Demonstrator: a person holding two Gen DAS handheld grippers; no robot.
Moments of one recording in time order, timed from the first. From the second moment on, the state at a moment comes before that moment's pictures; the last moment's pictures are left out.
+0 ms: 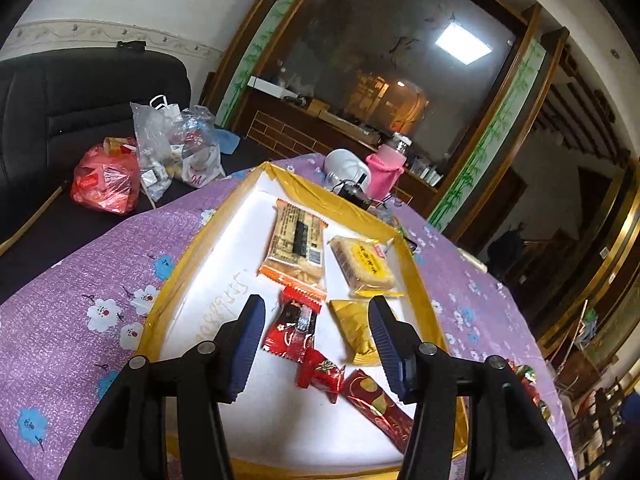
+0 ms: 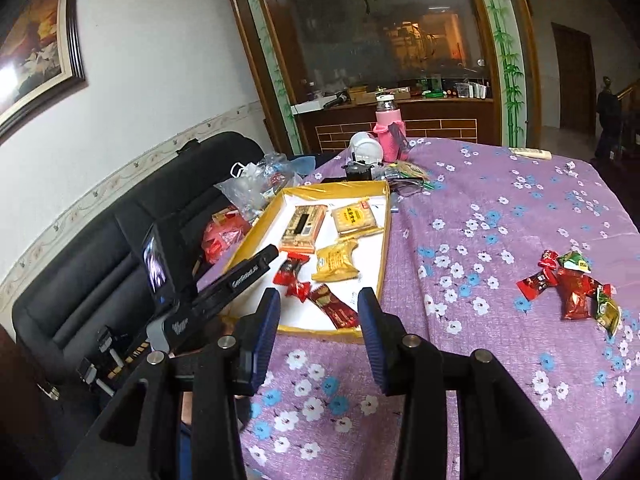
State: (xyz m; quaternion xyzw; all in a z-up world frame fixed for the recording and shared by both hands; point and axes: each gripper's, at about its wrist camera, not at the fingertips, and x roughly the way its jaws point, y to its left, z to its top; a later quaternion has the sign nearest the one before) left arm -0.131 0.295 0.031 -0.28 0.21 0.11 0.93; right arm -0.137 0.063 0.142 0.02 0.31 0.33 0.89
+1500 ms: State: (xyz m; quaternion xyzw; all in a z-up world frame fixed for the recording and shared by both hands) left arm -0.101 0.141 0.112 -0.18 0.27 -0.09 0.94; right arm -0.029 -0.218 0.078 0.22 0.35 0.11 0.90
